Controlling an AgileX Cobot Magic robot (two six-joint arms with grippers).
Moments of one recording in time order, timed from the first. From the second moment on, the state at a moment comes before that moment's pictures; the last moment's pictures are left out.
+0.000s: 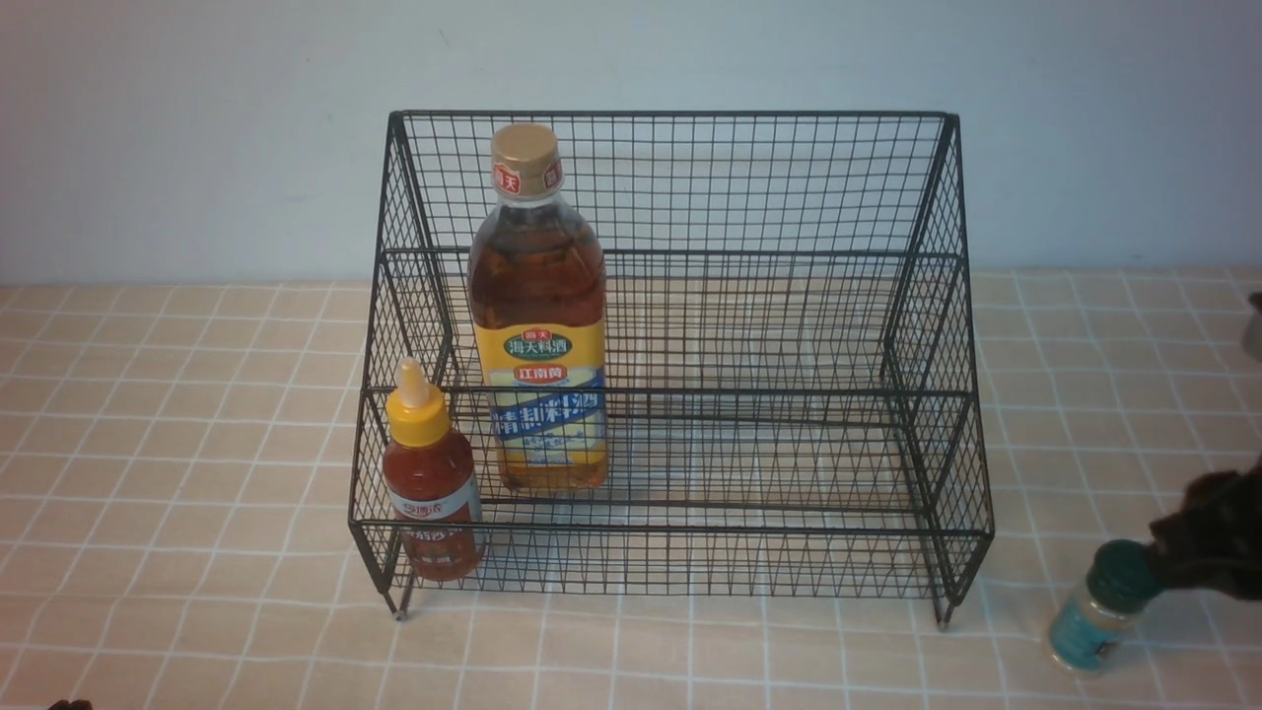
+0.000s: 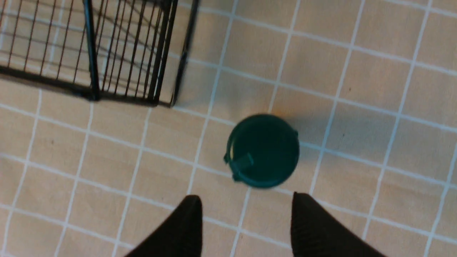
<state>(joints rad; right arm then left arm) 0.08 1.22 -0.85 0.19 1.01 -0.17 -0.04 -0.01 0.03 -0.06 0.37 0.02</state>
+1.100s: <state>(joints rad) 0.08 1.27 -1.11 0.14 1.20 -0.15 -0.04 -0.01 0.03 -0.06 0.37 0.02</state>
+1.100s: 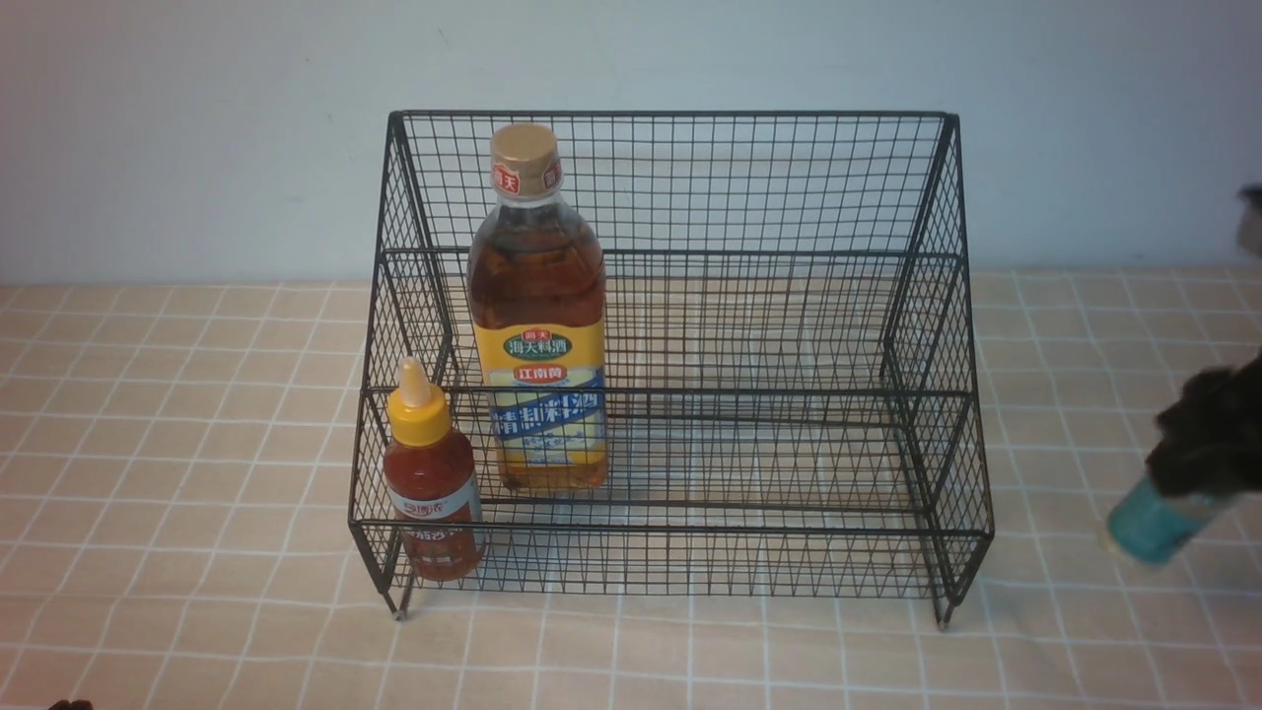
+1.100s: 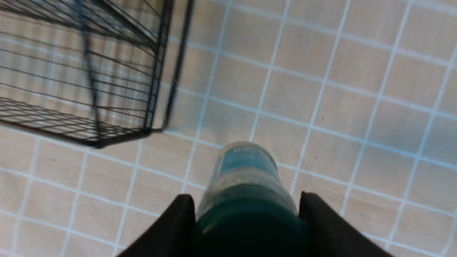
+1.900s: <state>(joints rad) 0.45 1.32 -1.26 0.11 1.14 0.11 -0.04 -0.01 0.03 -0.06 0.37 0.02</state>
